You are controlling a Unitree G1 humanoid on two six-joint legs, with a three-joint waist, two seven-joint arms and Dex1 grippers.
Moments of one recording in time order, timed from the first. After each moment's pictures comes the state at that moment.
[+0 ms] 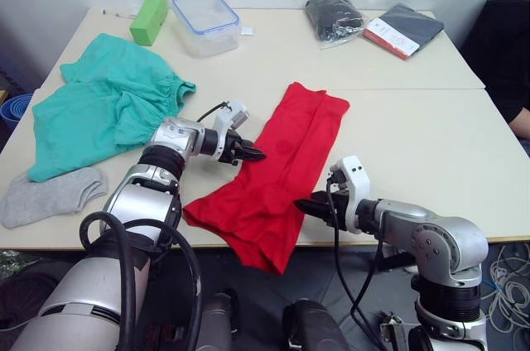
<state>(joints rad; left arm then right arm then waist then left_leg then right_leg) -1.24 0.31 -0.14 1.23 -0.04 0.38 -1.09 -0.34 -0.28 -0.12 -0.47 0.53 1.39 0.43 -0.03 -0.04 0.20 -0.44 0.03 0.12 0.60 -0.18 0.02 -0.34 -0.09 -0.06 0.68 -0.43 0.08</state>
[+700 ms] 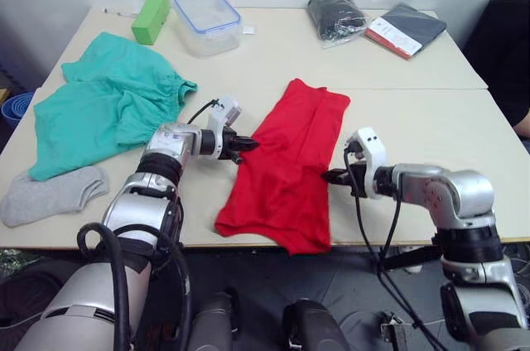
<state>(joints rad) -1.13 0.32 -0.01 1.08 -0.07 0.41 -0.95 -0.65 -0.56 0.01 0.02 0.48 1.17 0.61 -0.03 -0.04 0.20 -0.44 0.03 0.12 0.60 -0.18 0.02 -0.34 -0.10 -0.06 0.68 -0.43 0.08</state>
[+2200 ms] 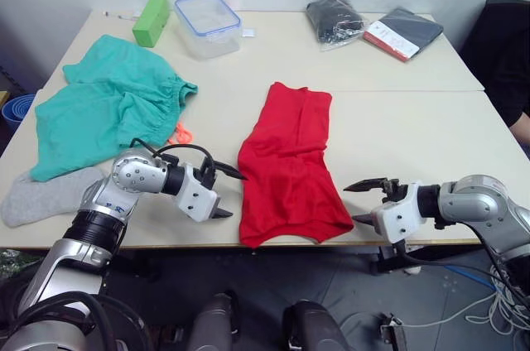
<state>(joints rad) -0.68 0.70 -0.30 0.46 0.10 -0.85 -1.14 -0.39 -0.98 0.22 0.19 -0.21 -0.76 0.95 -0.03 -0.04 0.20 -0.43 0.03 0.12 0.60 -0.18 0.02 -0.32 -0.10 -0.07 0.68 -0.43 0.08</state>
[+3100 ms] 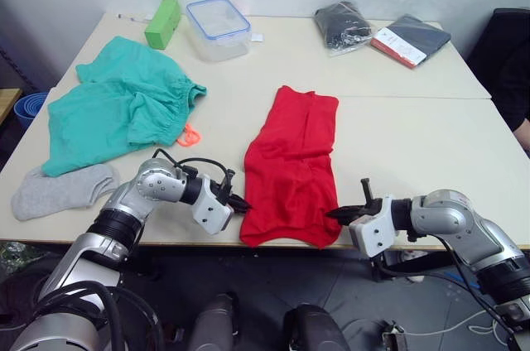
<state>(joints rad) -0.72 0.63 -0.40 0.60 0.15 -0.95 -1.08 -0.32 -0.88 0.26 0.10 -0.16 -0.64 0.96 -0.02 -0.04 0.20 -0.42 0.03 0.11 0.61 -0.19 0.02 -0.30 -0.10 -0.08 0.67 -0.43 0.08</state>
